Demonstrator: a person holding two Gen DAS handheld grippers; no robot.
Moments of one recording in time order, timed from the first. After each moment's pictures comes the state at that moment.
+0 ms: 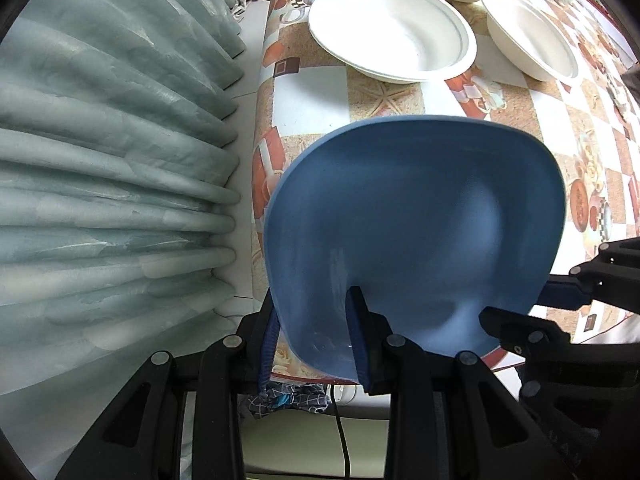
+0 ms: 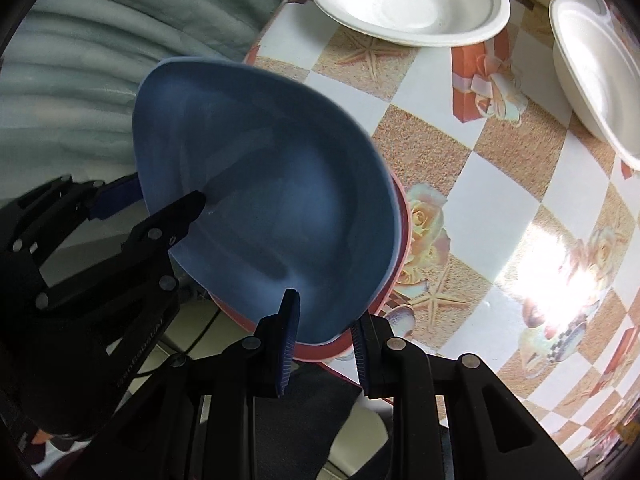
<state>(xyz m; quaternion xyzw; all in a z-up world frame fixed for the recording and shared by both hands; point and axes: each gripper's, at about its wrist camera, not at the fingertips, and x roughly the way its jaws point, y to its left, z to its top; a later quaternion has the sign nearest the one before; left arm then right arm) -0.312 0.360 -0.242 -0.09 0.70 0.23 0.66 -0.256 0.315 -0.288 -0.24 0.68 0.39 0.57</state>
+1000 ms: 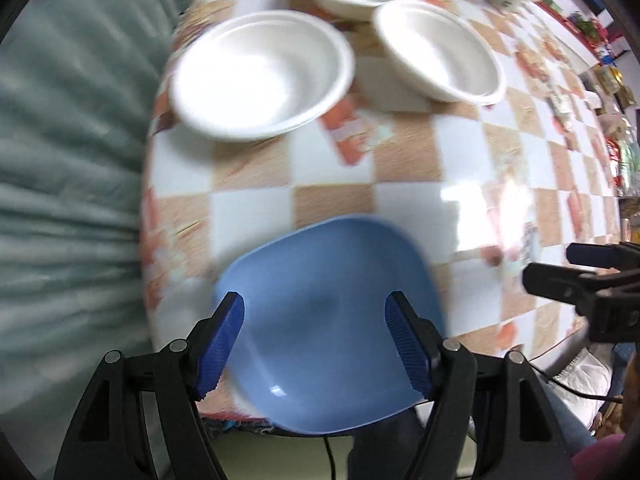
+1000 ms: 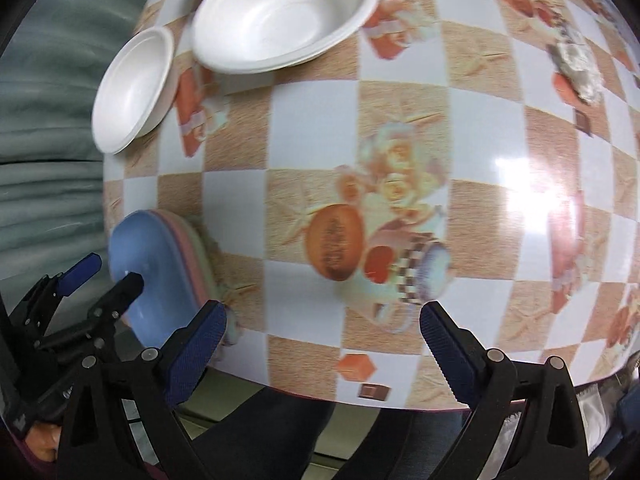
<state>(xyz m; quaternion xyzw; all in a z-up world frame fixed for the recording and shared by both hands) -0.247 0.300 -0.229 -0.15 0.67 0.14 0.71 -0.148 0.173 -0.275 -0.10 0.70 0.22 0.67</state>
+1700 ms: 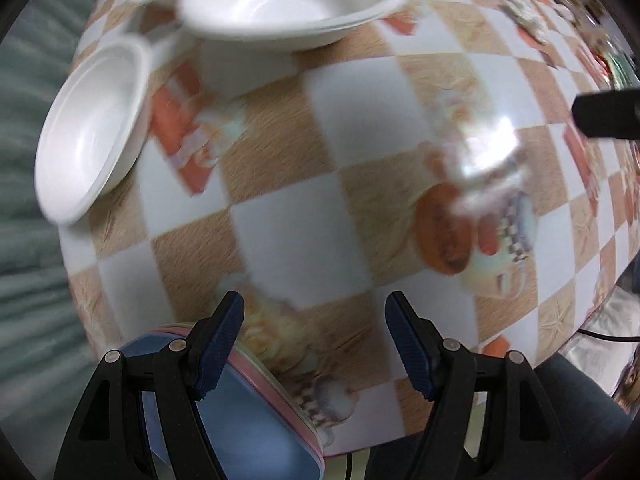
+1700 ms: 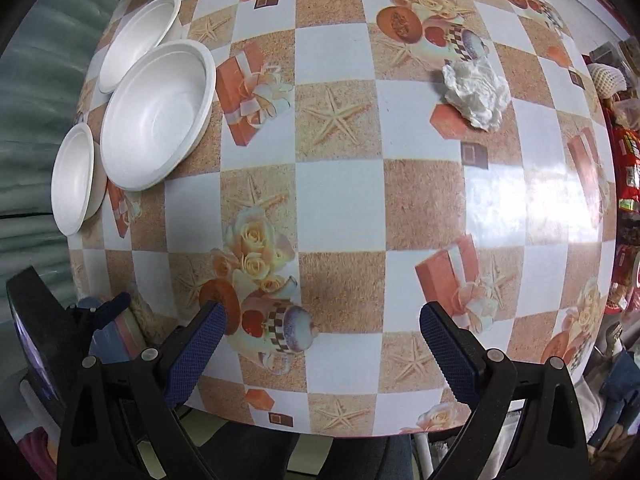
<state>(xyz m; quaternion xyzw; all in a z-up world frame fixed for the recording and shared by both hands) -0.188 0.230 -0.284 -0.07 0.72 0.09 0.68 -0.081 0.128 -0.266 -0.09 0.68 0.18 0.70</state>
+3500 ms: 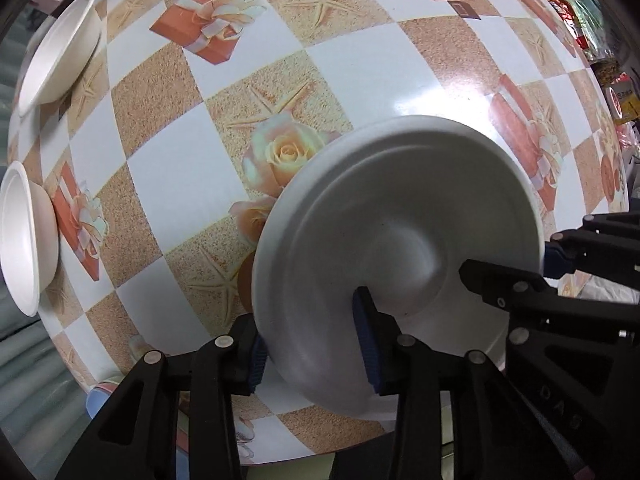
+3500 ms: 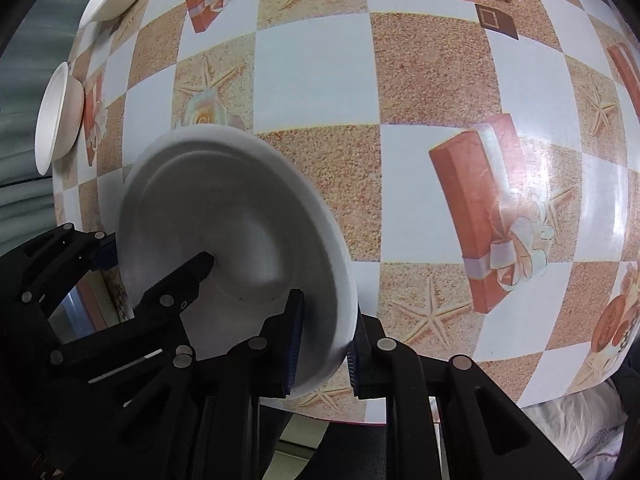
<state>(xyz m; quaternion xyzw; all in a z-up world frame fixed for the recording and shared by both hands) -0.128 0.159 -0.308 -0.01 0.76 0.00 0.65 -0.145 0.067 -0.336 -0.06 0.74 0.20 0.64</state>
